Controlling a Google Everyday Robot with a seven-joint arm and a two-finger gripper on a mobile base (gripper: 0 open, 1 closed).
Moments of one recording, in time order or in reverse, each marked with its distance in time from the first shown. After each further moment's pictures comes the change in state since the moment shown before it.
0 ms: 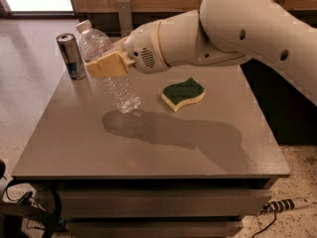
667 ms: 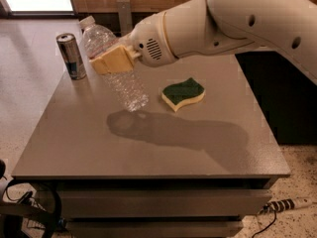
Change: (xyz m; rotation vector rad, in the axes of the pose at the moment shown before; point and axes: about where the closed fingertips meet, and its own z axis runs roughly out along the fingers) arm -0.003 0.001 -0.018 -0.002 0.062 0.016
